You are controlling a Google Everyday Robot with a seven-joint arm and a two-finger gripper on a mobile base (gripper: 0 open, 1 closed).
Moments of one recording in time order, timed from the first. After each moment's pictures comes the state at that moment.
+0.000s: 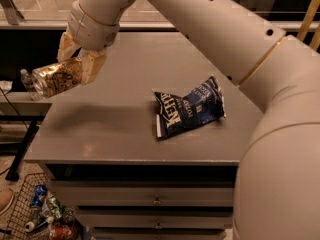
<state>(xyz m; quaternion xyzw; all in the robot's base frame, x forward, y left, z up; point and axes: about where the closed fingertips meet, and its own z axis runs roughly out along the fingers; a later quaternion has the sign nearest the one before) 0.566 0.188 0.938 -0.93 0.25 0.07 0.28</state>
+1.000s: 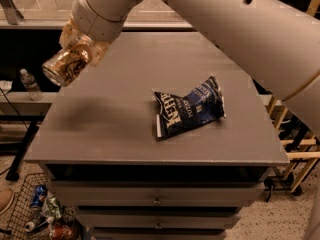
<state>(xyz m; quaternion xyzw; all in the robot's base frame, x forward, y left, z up) 0.589 0.171 0.974 -0.93 0.09 -0.13 0.33</state>
